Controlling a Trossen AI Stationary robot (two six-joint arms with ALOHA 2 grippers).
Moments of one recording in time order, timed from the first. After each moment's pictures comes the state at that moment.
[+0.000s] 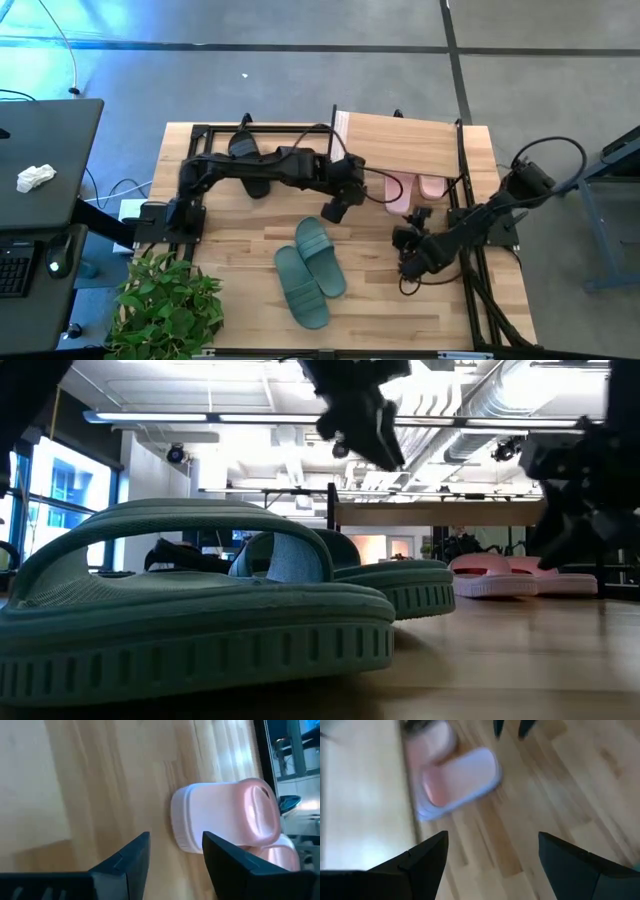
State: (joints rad) left arm 0.17 2.02 1.84 -0.69 -0.12 0.65; right arm 0.57 1.52 0.70 -0.91 0.78 0.74
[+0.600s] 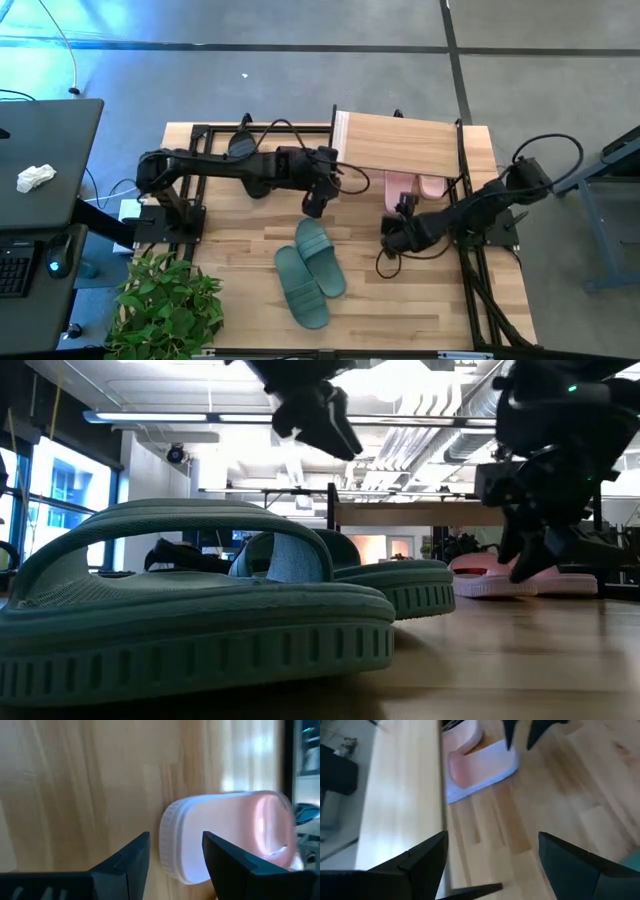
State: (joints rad) left arm 0.22 1.73 1.42 -0.42 -0.17 0.62; right arm 0.32 1.52 0.71 -0.75 0.66 0.36
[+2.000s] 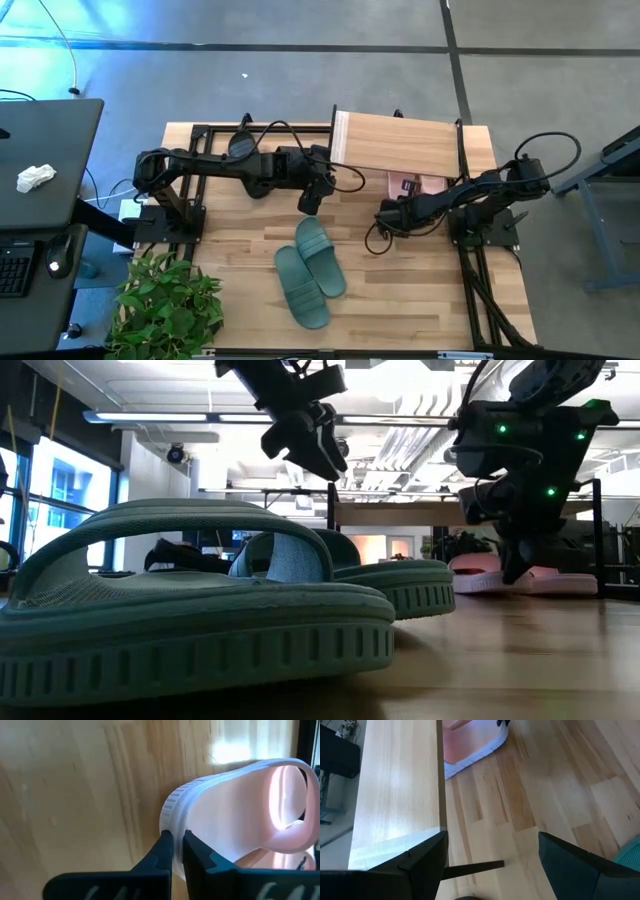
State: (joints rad) left arm 0.22 1.71 1.34 -0.42 -0.22 0.62; right arm 0.11 1.53 0.70 -0.77 0.59 0.28
